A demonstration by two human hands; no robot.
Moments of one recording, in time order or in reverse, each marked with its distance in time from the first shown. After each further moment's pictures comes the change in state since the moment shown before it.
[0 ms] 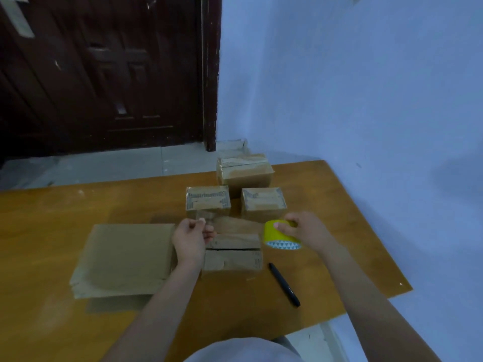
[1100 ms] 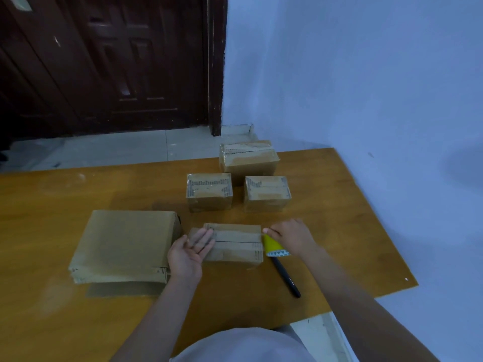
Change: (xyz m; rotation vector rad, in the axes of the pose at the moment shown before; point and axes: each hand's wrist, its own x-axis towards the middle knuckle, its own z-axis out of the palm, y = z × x) left_hand 0.001 -0.055 -0.020 -0.682 0.056 -0.340; right_hand 0.016 0.010 0.057 -0.425 -0.211 -0.041
